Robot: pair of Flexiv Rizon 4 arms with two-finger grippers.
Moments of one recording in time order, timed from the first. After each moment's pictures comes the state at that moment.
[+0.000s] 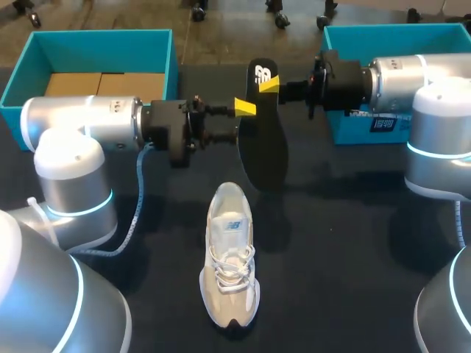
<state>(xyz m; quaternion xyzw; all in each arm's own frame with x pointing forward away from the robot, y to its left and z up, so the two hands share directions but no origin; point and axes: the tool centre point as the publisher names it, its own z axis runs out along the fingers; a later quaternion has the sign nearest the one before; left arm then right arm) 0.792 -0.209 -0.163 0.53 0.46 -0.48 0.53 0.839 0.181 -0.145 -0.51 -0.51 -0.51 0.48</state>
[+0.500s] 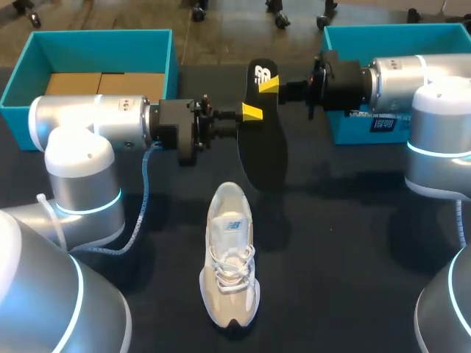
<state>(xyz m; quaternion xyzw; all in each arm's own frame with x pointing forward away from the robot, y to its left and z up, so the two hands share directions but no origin) 0.799 -0.221 -0.170 0.53 0.48 -0.47 0.52 0.838 0.181 -0.144 -0.51 -0.51 -0.51 0.48</state>
